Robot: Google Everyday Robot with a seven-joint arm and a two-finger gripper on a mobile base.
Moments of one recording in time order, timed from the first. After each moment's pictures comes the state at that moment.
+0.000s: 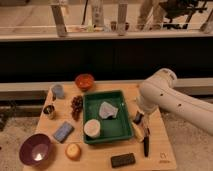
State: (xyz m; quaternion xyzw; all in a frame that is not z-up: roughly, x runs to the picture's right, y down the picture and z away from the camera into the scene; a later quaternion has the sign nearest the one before) arm 0.190 0.099 0.704 -0.22 -0.07 -0.29 0.93
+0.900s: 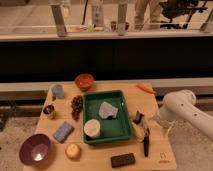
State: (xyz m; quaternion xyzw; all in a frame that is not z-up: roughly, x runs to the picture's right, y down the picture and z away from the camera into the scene) arm 0.283 0.219 0.786 -0.28 -0.19 -0.35 0.87
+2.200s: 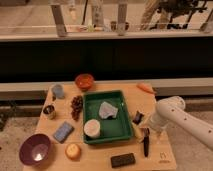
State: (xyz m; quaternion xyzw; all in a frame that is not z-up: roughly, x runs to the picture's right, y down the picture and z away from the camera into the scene) arm 0.263 0.240 0.821 -0.28 -0.21 -0.40 0.85
